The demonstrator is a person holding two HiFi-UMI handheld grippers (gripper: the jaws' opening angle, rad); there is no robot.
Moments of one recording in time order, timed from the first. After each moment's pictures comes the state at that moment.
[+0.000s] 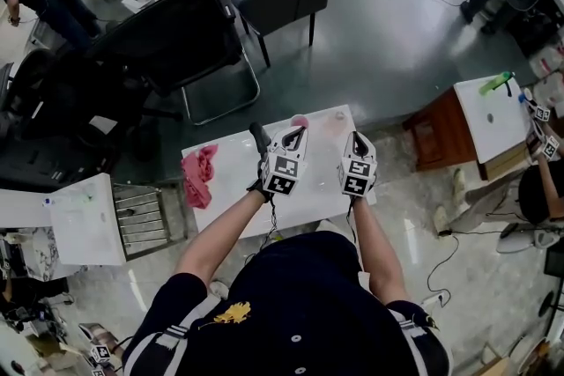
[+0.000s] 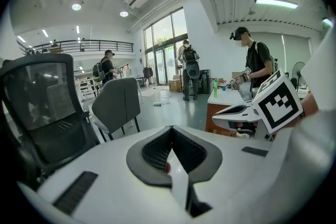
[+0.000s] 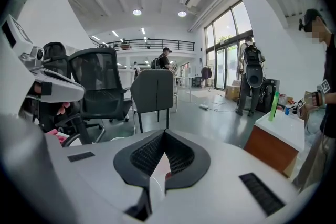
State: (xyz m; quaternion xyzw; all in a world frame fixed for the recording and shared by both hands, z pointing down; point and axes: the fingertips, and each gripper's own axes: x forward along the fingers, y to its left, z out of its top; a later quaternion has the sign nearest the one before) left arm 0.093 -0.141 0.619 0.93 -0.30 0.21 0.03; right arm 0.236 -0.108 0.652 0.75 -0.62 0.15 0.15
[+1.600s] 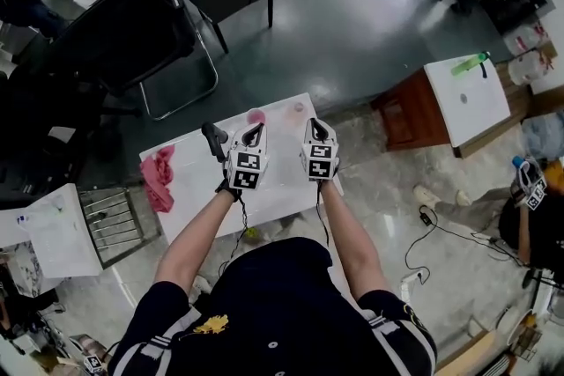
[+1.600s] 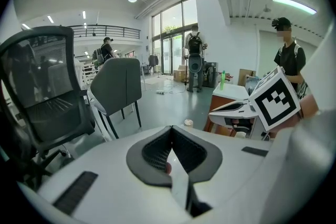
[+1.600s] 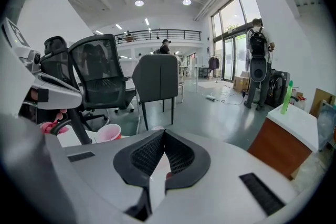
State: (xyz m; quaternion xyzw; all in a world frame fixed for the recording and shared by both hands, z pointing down) left arm 0.116 -0.159 0.685 0.91 -0.32 0.25 0.09; right arm 0.255 -0.138 0.711 0.71 -0.65 0.21 0.18
